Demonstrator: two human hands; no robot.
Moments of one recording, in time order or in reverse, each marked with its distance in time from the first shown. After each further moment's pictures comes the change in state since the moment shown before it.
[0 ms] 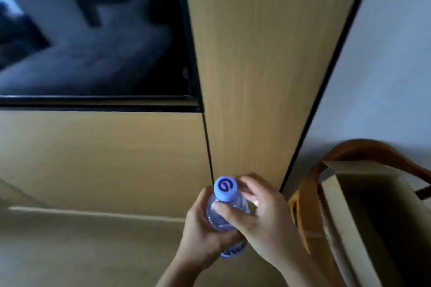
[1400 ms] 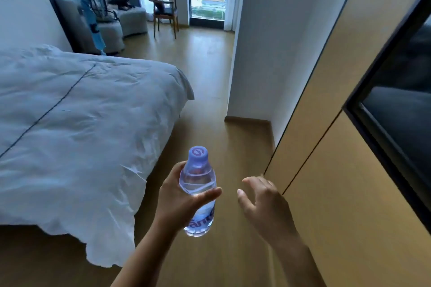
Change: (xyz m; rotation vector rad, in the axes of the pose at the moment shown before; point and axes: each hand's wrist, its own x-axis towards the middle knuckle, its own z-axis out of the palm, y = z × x) left_hand -0.086 -0.071 -0.787 0.189 1.800 -0.196; right_hand 0.188 -0.145 0.893 -0.244 -1.202 -0.879
